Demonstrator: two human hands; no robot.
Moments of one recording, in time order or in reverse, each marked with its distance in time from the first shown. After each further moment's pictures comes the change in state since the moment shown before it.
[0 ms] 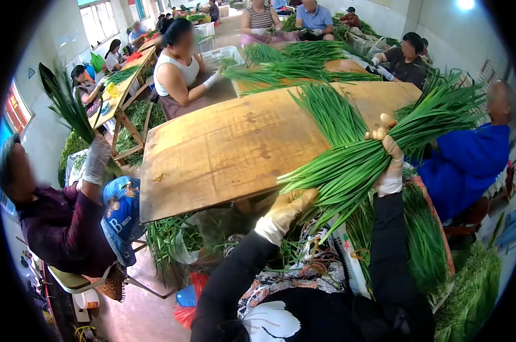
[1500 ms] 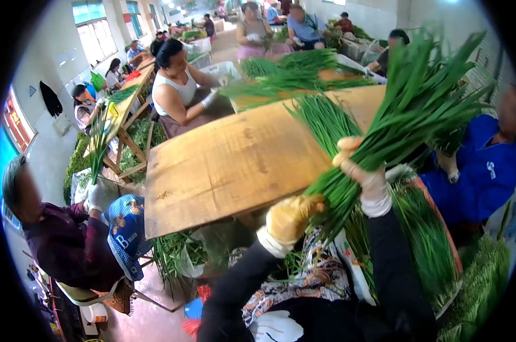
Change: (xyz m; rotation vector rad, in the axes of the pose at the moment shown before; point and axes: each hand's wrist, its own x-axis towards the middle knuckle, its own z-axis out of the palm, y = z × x) left_hand 0.001 0.021 0.021 1.314 0.192 0.832; right_hand -0.013 -0.006 0.024 -0.572 -0.058 0.032
